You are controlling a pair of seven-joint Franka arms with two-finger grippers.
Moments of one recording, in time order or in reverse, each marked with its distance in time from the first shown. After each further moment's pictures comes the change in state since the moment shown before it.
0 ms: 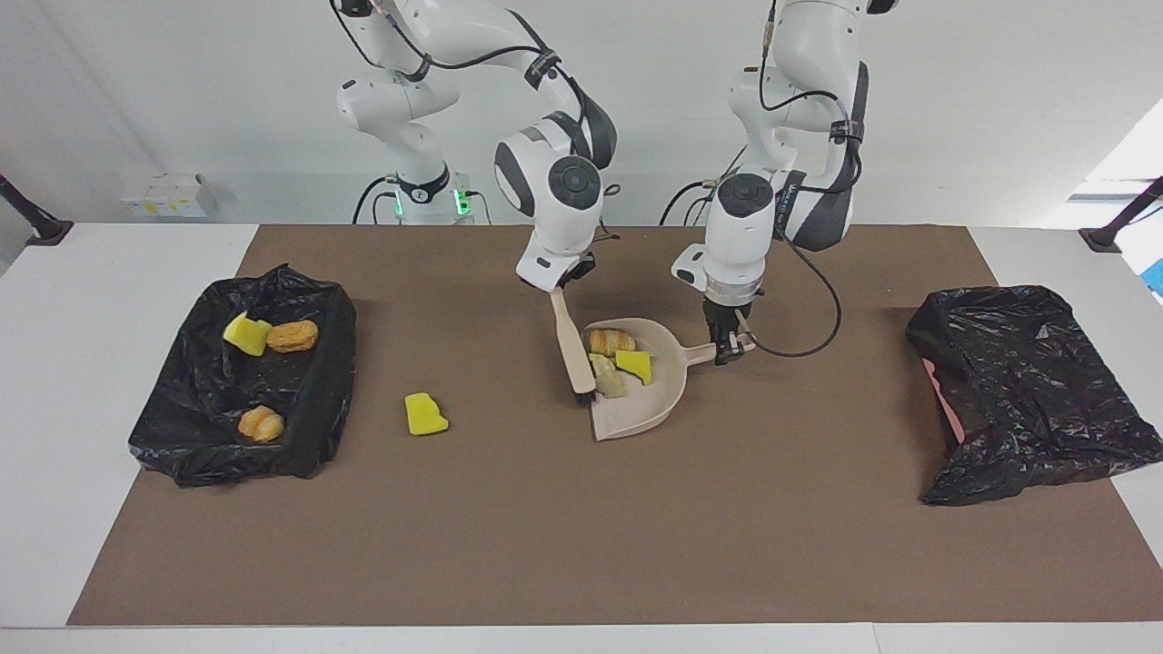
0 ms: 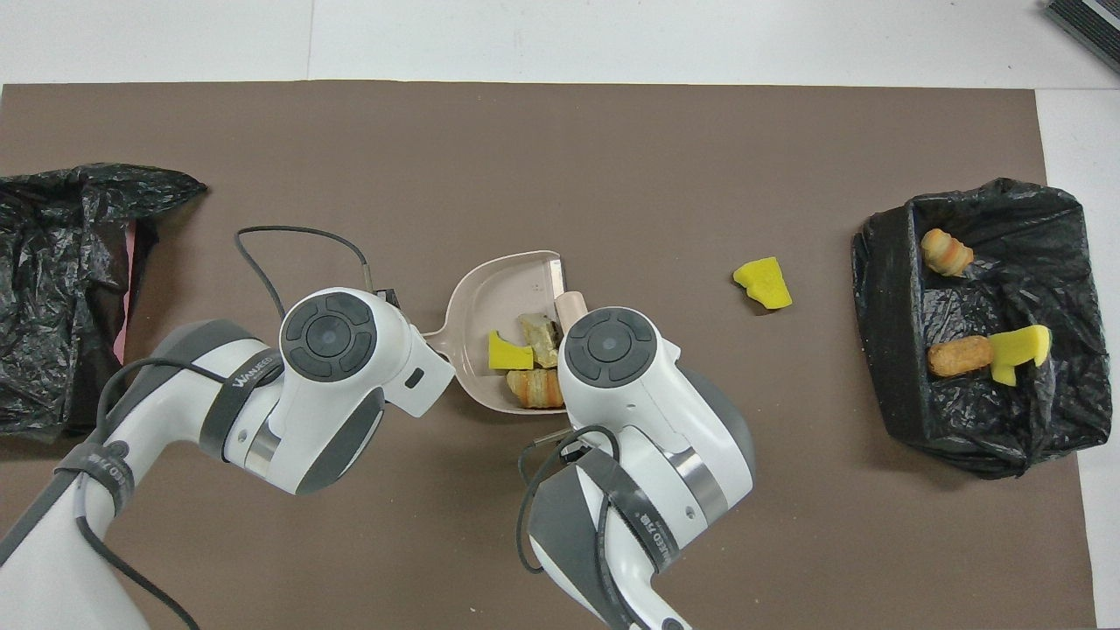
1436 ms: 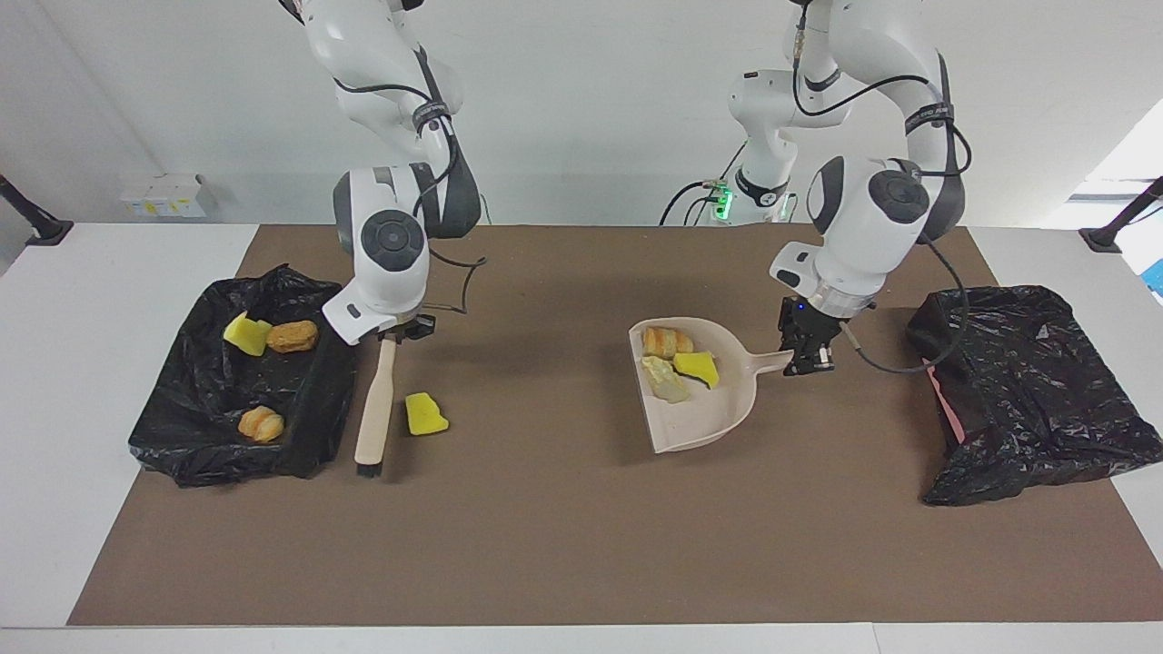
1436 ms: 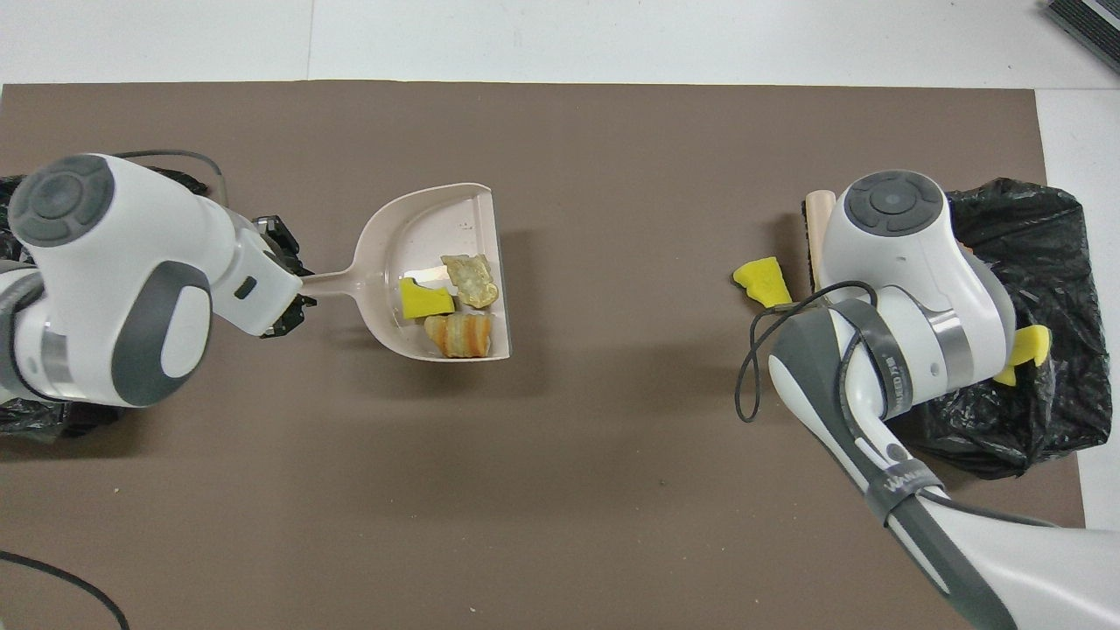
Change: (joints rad) left arm 0.268 0.013 0.010 0.261 -0.254 -0.253 0.432; right arm -0.448 0.021 -0.025 -0.005 -0.353 -0.014 -0.063
